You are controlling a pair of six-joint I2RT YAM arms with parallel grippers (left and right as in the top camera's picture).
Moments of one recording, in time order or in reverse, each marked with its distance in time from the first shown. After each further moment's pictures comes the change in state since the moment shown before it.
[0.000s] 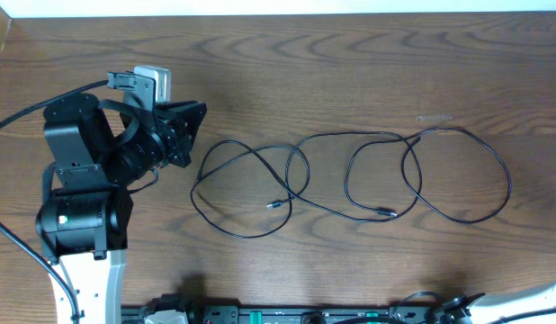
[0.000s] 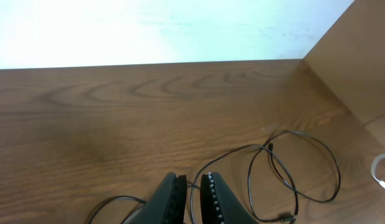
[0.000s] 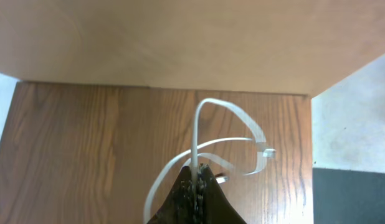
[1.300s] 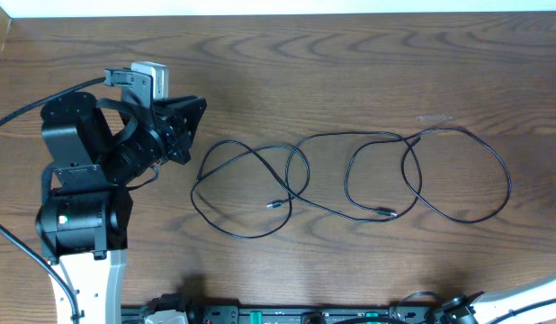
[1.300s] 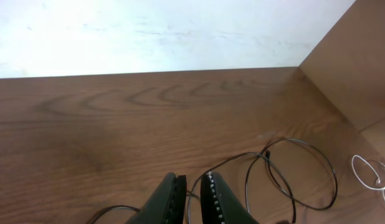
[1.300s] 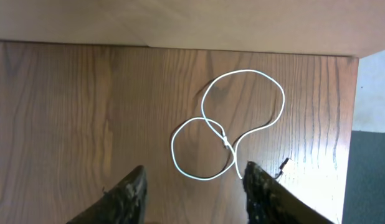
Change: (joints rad) left arm 0.000 0.000 0.000 0.039 0.012 -0.027; right arm 0.023 0.172 -0.002 -0.026 -0.061 0.048
